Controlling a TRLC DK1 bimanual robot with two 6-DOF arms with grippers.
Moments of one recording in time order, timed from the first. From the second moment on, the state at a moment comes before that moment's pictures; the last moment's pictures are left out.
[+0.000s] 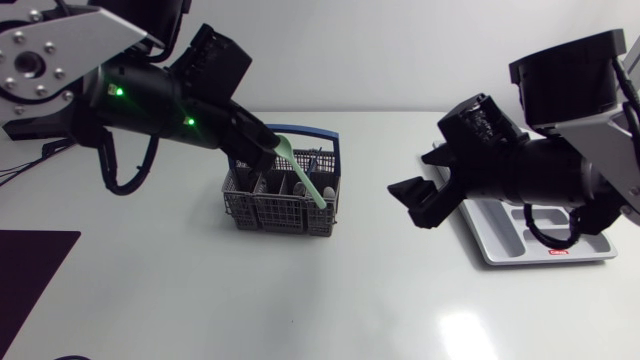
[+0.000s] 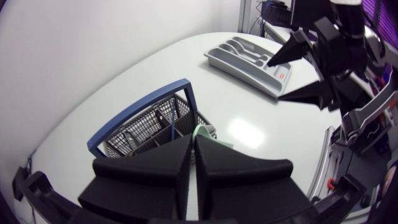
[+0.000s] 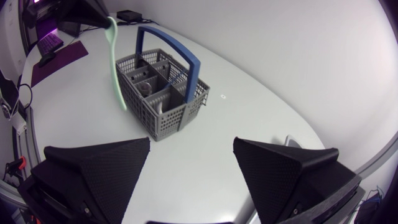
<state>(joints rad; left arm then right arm) -0.54 1.41 1.26 -0.57 0.18 0.21 0.48 1.13 0.86 -0.38 -0.05 -0.30</state>
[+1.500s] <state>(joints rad) -0.53 1.62 1.41 -0.66 0.40 -0.13 0.75 1.42 1.02 -0.27 0.11 -0.28</state>
